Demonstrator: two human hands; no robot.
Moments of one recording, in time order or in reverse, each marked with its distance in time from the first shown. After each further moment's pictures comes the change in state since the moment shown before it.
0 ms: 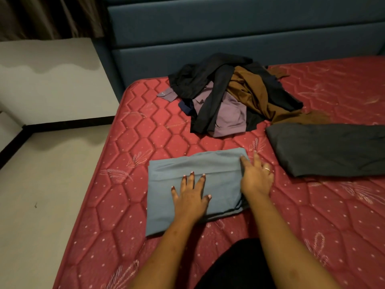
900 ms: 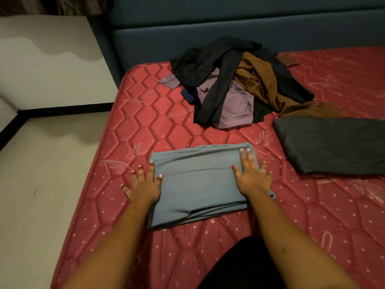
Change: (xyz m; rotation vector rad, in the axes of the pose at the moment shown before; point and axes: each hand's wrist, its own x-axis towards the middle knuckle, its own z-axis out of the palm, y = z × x) left_hand 0.034 -0.129 -0.016 -0.003 0.028 -0.436; right_hand 0.015 0.005 0.047 -0.081 -0.114 -0.058
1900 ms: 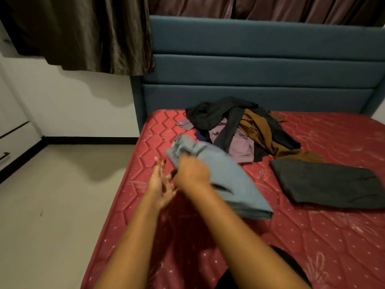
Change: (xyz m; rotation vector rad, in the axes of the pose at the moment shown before) left_hand -0.120 0.019 -0.157 -1.877 -0.305 0.158; right_hand -0.154 -0.235 -0.157 0.140 0.054 -0.386
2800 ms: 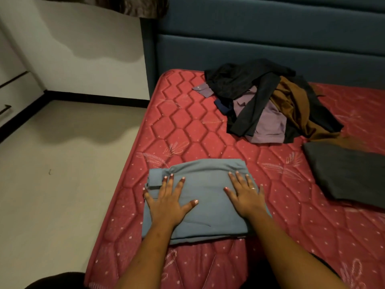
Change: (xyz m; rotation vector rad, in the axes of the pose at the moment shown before) left_hand 0.054 -0.122 -0.149 1.945 0.168 0.069; right_hand 0.033 0.195 0.167 -0.227 -0.208 0.109
